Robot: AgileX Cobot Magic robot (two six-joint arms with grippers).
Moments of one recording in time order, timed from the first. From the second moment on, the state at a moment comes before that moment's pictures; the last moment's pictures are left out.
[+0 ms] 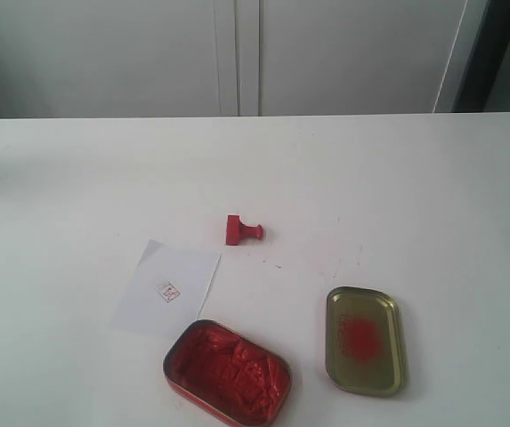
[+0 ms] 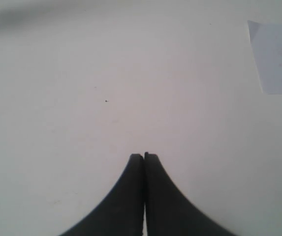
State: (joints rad) left arm -0.04 0.00 0.02 -0.05 0.53 0.15; right arm -0.03 0.69 -0.63 0.00 0.53 -0.12
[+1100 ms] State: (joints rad) left arm -0.04 0.00 0.02 -0.05 0.53 0.15; right arm -0.03 0.38 -0.61 0.00 0.54 -0.12
